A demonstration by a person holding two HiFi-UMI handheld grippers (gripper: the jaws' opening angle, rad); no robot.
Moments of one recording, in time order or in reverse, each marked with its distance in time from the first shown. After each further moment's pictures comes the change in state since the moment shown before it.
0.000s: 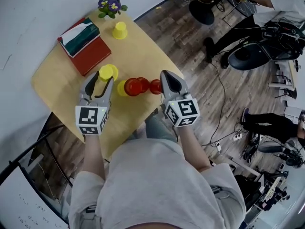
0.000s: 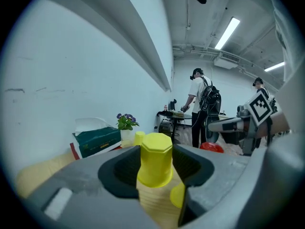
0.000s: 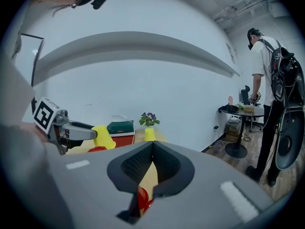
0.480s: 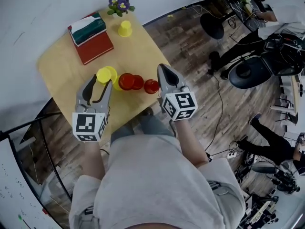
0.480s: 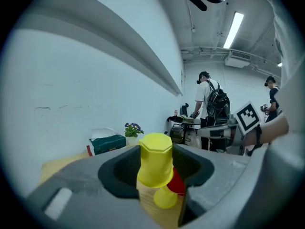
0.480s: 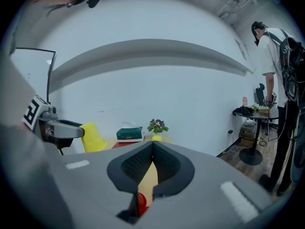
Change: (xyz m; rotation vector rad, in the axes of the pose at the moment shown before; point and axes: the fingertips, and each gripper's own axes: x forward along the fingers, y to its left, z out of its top) left arm -0.051 -0.047 0.035 -0.038 -0.050 0.176; right arm 0.001 -0.008 0.030 -0.020 -0.038 0.169
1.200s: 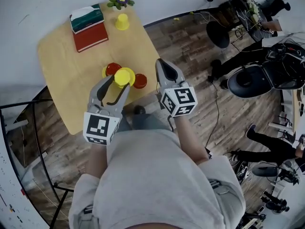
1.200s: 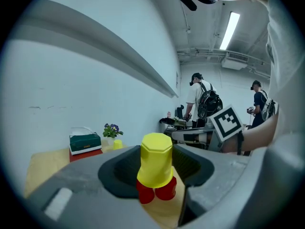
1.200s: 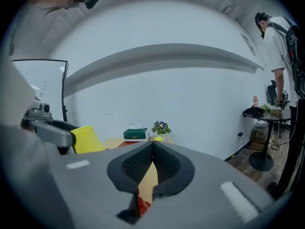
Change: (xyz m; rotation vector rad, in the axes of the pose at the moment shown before) left arm 0.011 -0.130 0.012 -0.007 -0.023 -0.023; right arm -0.024 -0.034 0.006 -0.023 -0.013 0.153
